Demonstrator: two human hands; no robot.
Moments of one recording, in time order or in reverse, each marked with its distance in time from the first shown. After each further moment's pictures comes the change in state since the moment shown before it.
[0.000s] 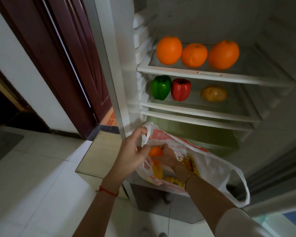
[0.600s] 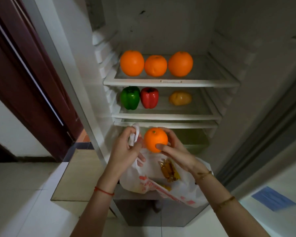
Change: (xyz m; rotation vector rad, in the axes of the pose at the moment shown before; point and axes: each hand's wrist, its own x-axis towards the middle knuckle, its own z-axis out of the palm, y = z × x) left_hand 0.034 0.023 0.036 -0.078 -0.039 0.030; right_hand -0.111 -0.030 -0.129 0.641 -0.008 -0.311
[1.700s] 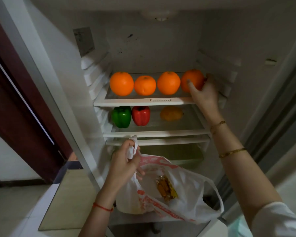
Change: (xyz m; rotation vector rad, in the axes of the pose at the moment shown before) left_hand 0.027 0.005 0.012 -0.007 -0.056 0.023; right_hand 0.078 -0.167 -0.111 -0.602 0.889 -0.358
